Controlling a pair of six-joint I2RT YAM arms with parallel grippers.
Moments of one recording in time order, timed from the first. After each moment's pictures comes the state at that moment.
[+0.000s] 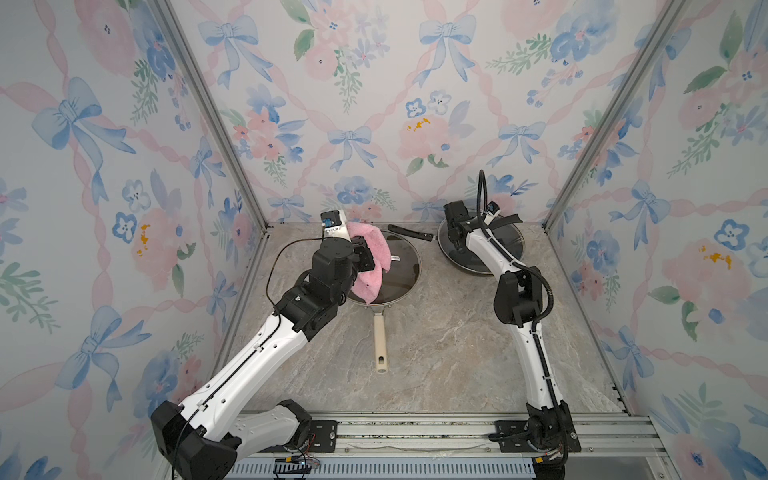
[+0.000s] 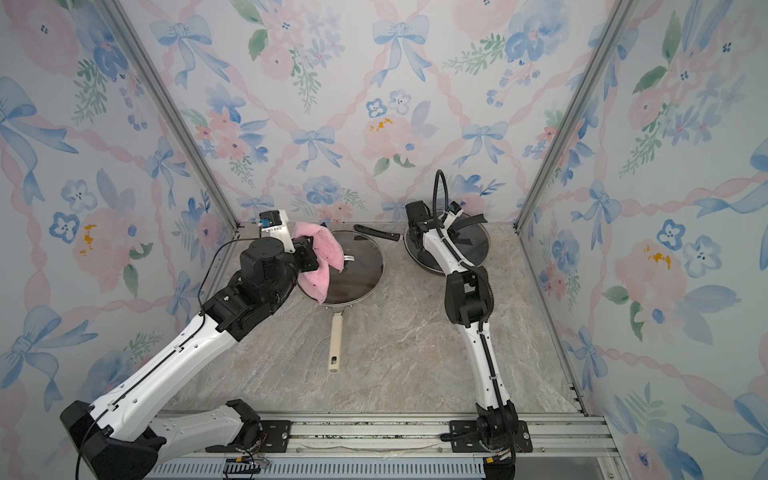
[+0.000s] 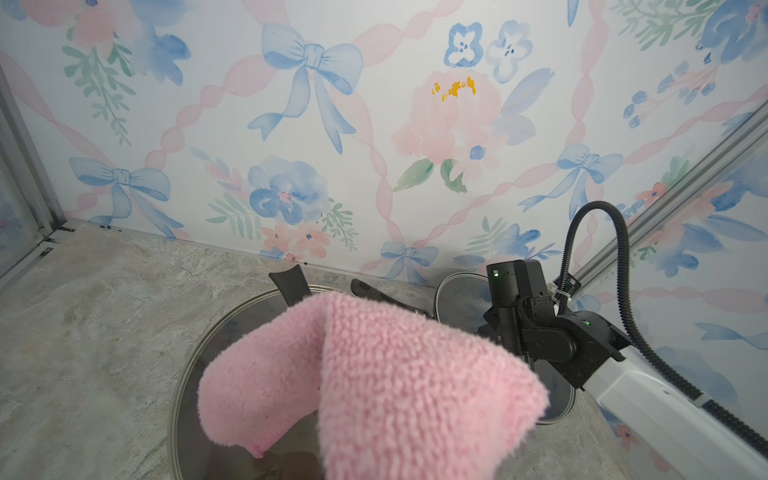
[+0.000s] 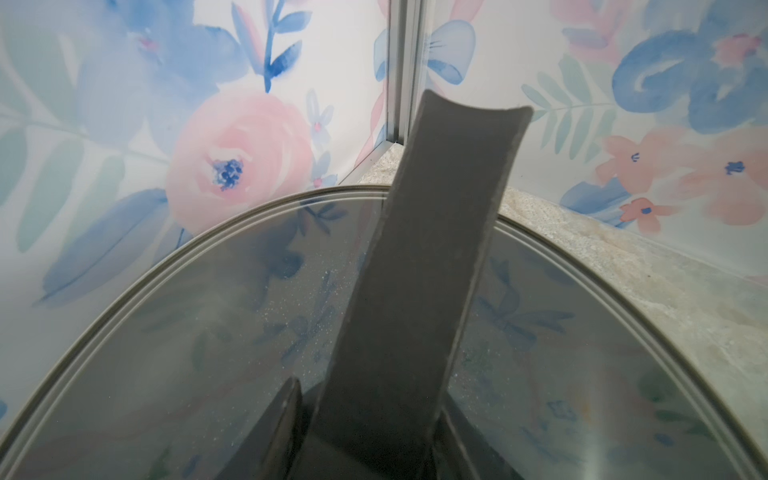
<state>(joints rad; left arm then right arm) -0.61 1.15 1.19 -0.26 -0.42 -0.46 0.31 2.56 2.39 -0.77 1.02 0.92</state>
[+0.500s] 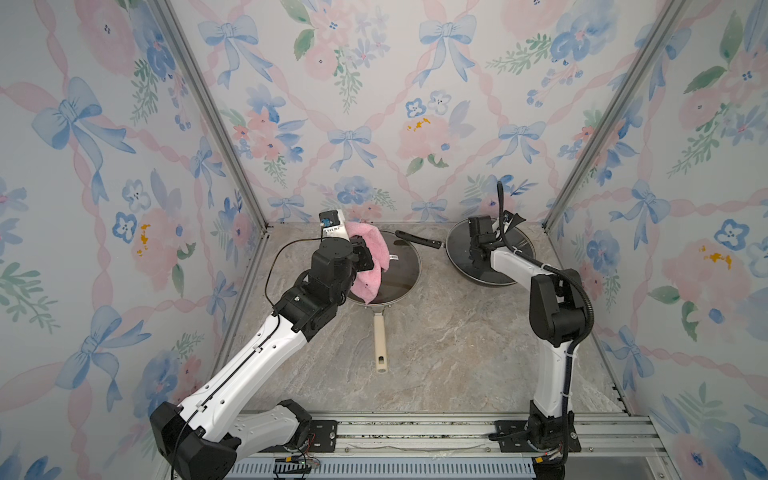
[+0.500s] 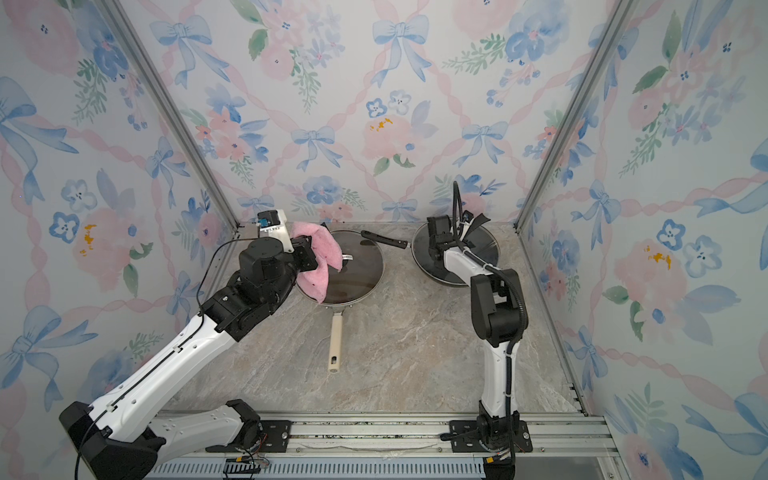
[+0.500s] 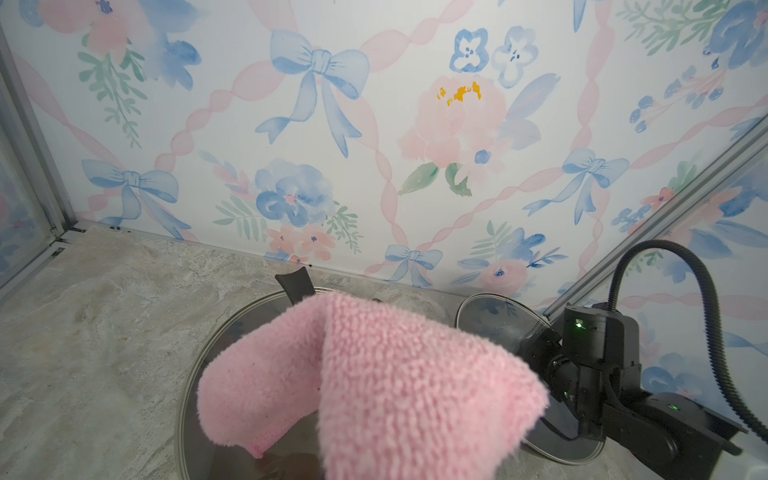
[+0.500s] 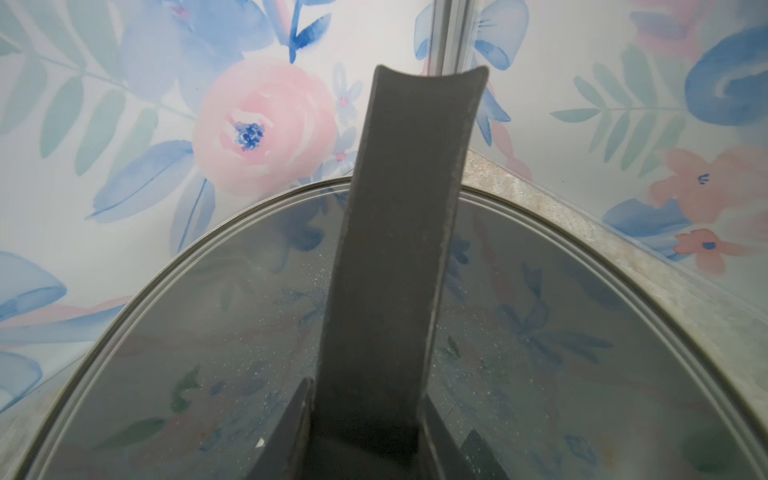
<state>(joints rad) -0.61 1.14 1.19 -0.26 -0.44 -0.46 0.24 2.09 1.57 -0.15 0.73 0.61</state>
